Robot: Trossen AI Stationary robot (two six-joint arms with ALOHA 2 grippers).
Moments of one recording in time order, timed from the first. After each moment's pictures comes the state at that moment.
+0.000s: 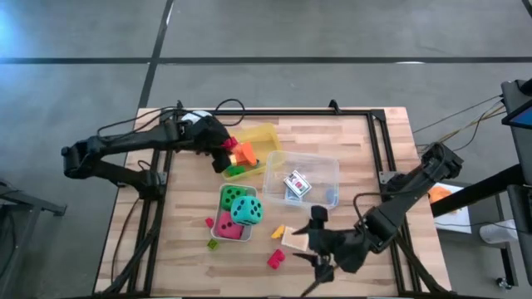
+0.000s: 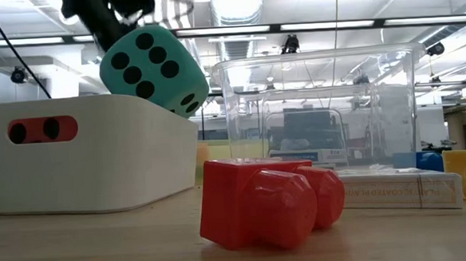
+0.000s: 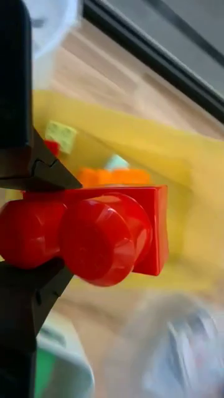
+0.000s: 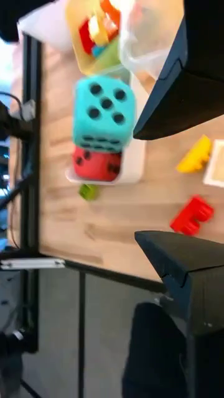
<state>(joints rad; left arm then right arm) 0.34 1.22 0.95 -0.67 -0.08 -0.10 0.69 1.59 1.39 -0.47 0.58 0.46</state>
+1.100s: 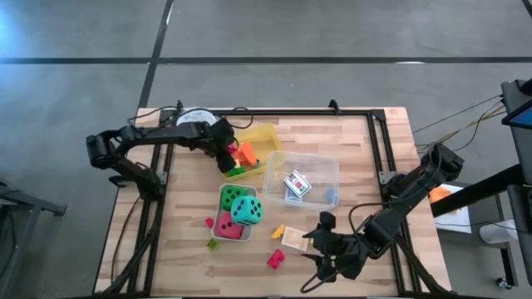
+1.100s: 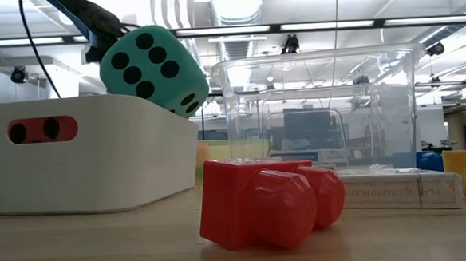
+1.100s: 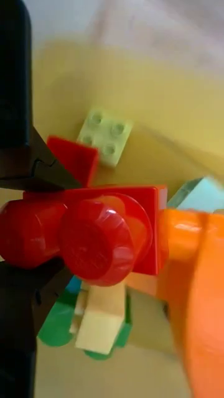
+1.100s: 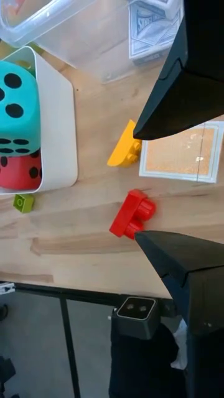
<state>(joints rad) 0.48 1.49 0.86 -0.59 -0.01 -0.11 0.76 1.59 1.15 -0.41 0.59 0.75</state>
